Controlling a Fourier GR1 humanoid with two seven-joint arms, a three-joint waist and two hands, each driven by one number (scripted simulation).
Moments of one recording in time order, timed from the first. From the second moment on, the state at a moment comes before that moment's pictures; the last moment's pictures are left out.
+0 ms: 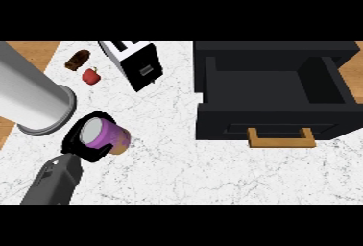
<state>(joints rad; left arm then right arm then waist) -0.45 0.20 0.31 -0.57 0.17 -0.62 -0.39 0.46 0.00 -0.75 -2.26 -0.56 0.54 0.23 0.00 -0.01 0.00</state>
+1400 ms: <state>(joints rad) -0.58 0.00 -0.03 -1.41 0.23 0.29 0.14 0.50 -0.01 -0.71 -2.31 -0.58 0.48 0.25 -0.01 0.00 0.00</state>
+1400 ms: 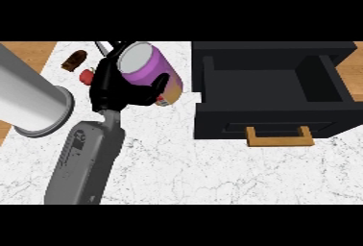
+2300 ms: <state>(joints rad) -1.03 0.00 -0.12 -1.07 0.30 0.53 0.15 0.43 -0.01 -0.68 -2.28 -0.54 0.46 0.25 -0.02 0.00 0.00</state>
